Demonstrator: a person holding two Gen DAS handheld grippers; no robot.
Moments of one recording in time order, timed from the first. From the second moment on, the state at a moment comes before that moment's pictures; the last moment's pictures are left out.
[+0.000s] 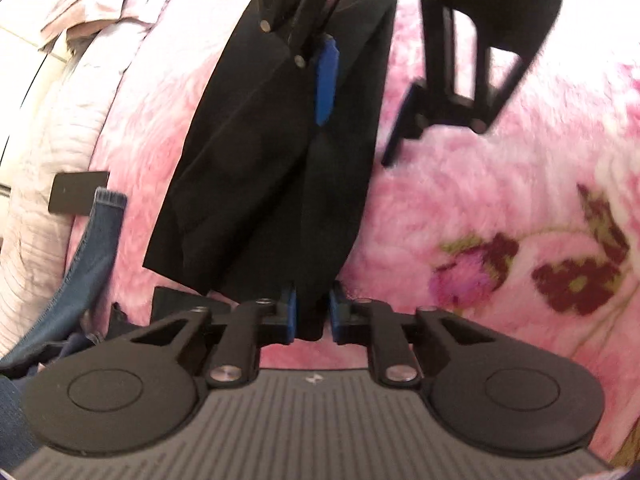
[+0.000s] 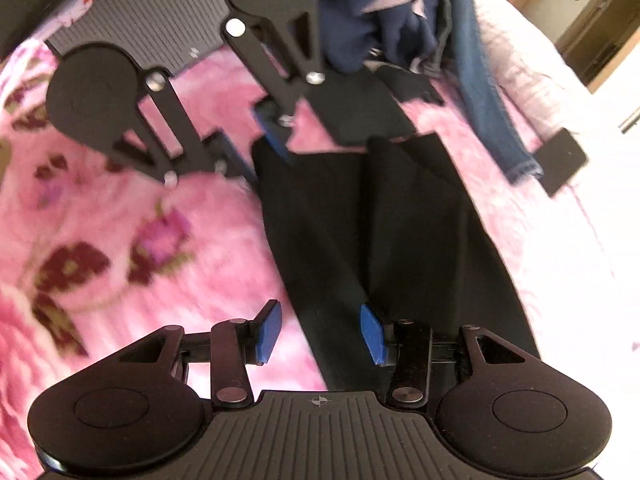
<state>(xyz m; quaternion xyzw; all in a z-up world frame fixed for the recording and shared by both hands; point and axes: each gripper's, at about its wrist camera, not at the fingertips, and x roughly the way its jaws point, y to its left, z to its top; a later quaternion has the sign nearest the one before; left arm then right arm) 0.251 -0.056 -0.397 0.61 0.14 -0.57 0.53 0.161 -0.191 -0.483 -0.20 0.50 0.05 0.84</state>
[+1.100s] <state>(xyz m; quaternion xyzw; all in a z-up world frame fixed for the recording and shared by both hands) 0.244 -0.013 -0.371 0.55 0.24 -0.57 0.57 0.221 -0.231 -0.440 0.03 0.48 0.07 0.87</state>
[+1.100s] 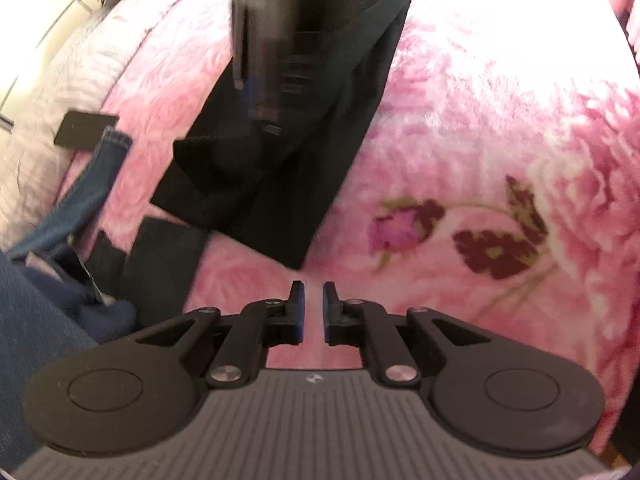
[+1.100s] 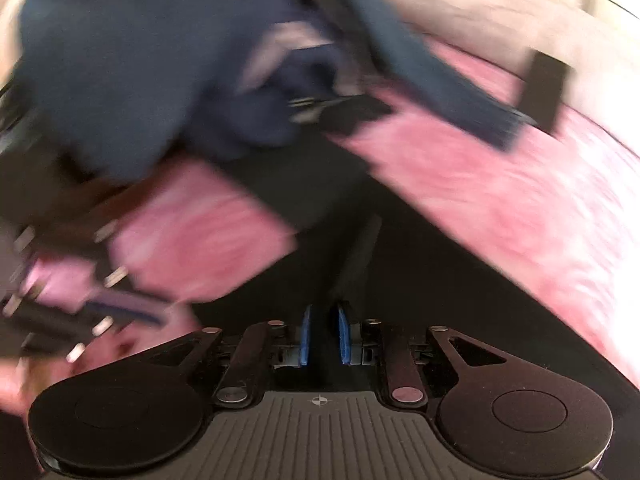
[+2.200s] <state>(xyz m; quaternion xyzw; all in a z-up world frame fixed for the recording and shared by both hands) 0.237 -0.064 -0.336 0.53 0.19 -0.59 0.58 0.139 -0.251 -0.354 0.08 0.31 -0.19 0.93</state>
